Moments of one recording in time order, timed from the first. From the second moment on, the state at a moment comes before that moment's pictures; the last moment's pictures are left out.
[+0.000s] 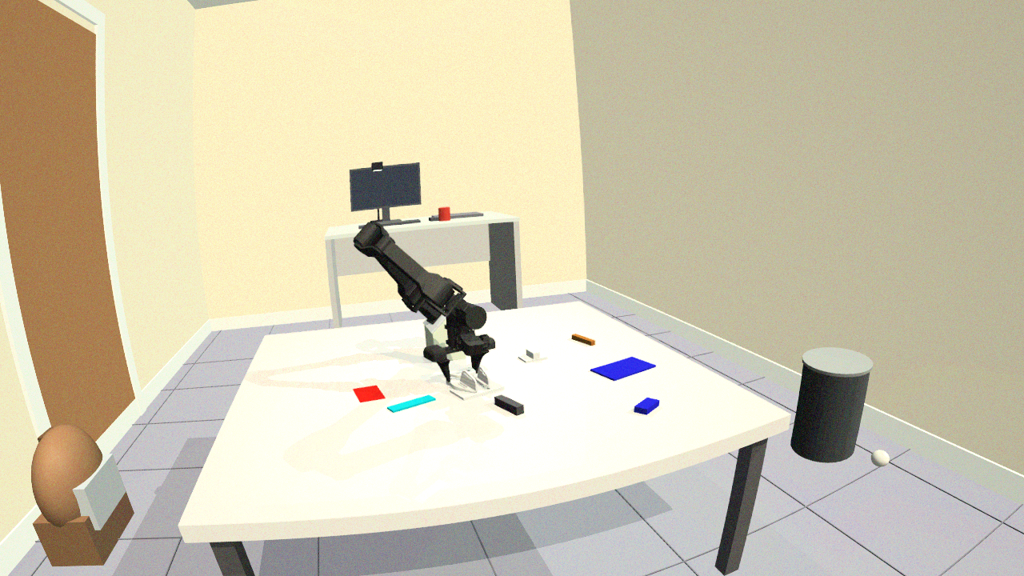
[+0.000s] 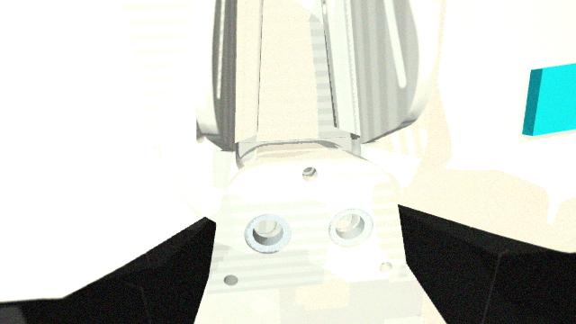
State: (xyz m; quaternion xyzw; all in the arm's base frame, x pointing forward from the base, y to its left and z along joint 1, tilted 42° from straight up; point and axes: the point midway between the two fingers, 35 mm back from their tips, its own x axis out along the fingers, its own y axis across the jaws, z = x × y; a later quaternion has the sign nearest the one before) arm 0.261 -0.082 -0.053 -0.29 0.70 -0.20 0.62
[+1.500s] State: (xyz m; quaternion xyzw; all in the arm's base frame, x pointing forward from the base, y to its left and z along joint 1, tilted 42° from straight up) arm 0.260 -0.086 -0.058 -0.29 0.70 -0.20 0.62
